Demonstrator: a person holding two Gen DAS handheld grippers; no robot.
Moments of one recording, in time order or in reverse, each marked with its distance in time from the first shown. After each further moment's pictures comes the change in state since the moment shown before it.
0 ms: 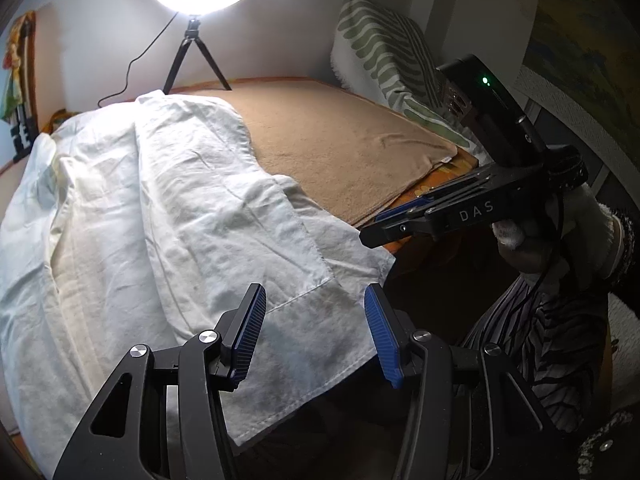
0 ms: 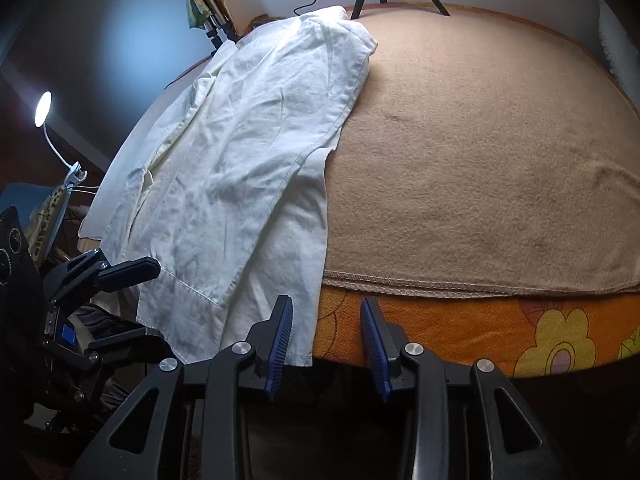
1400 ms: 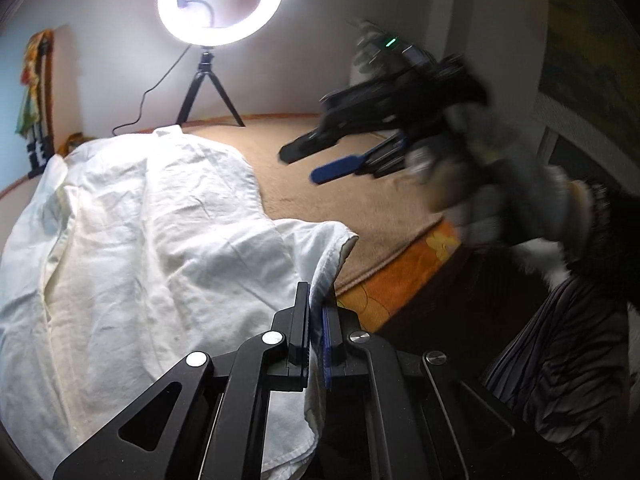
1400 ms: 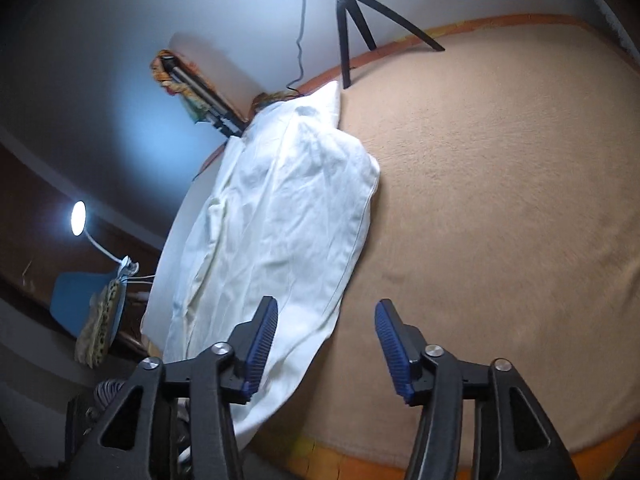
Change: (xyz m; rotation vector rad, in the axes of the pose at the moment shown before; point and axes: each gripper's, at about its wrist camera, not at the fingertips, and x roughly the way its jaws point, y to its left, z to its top) left arm 0.005 -0.016 0.010 -0.051 -0.150 0.081; right arm 0.006 -0.057 0.107 0.183 -0.126 0.253
